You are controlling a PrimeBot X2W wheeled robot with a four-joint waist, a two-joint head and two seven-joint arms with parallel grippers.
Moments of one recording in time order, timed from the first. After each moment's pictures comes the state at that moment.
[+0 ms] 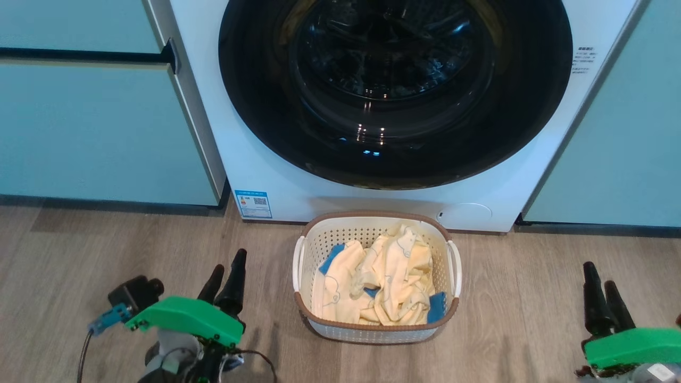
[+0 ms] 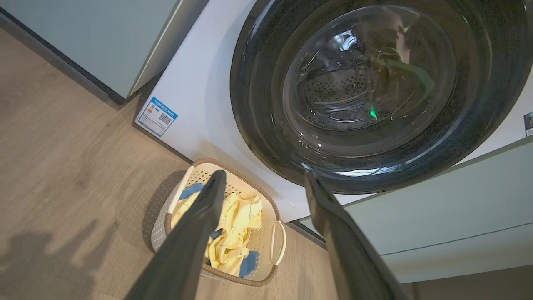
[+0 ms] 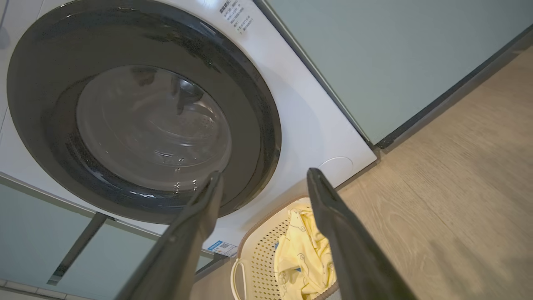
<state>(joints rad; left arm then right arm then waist) -0.07 0.03 -0.04 0.27 -0.89 -0.06 -0.05 -0.01 -0.02 -0.04 0.23 0.82 0.13 -0.05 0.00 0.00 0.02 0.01</state>
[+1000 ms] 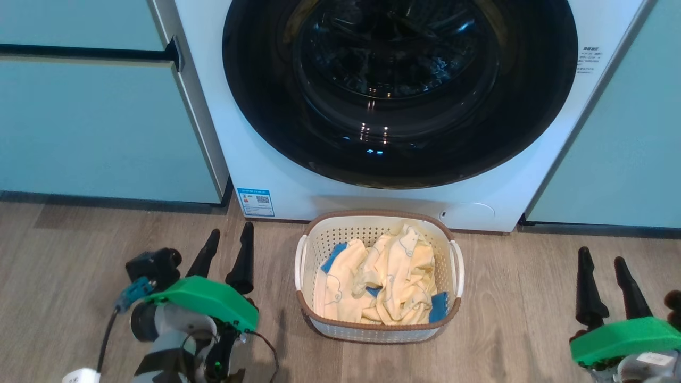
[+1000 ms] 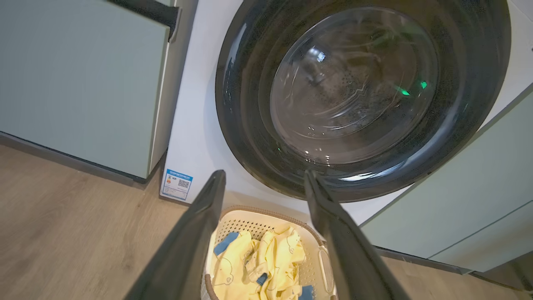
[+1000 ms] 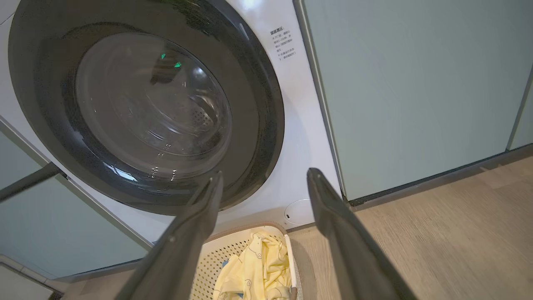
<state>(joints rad) -0.13 0.05 -0.08 0.24 -0.54 -0.02 -0.14 -0.03 -0.02 -0.03 0.20 0.43 0.13 -0.14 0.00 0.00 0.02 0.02</state>
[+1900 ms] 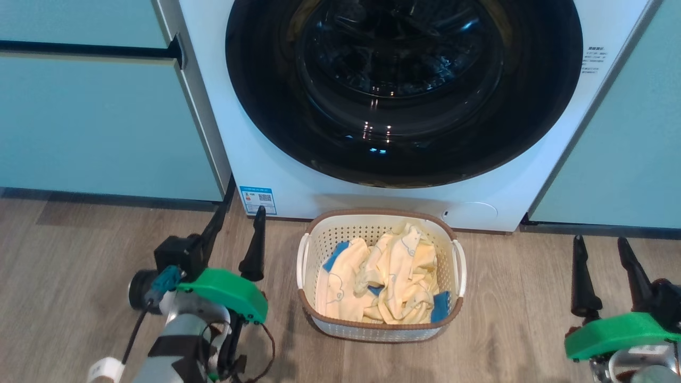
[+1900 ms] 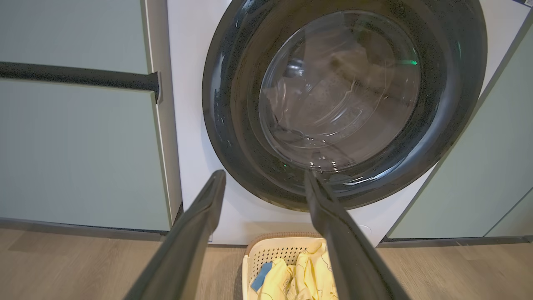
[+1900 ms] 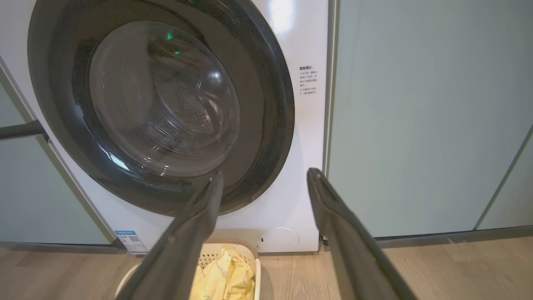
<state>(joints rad) -0.19 0.05 -0.10 0.27 -0.25 -0.03 -0.21 -0.05 -0.03 -0.02 0.19 0.16 0.13 -0.21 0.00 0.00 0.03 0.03</state>
